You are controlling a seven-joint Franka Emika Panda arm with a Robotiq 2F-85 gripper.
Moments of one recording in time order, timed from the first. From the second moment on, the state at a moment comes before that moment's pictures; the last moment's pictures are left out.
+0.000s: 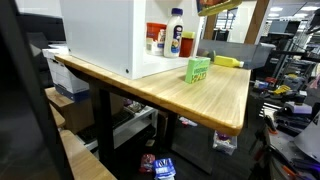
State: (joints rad) arm 0.24 -0.93 0.31 -2.77 0.23 2.71 0.21
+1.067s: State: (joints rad) arm 0.23 -0.93 0.32 -2.77 0.23 2.71 0.25
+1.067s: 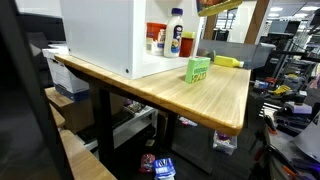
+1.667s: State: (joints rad) arm 0.23 -0.93 0.33 -2.77 0.22 2.68 0.25
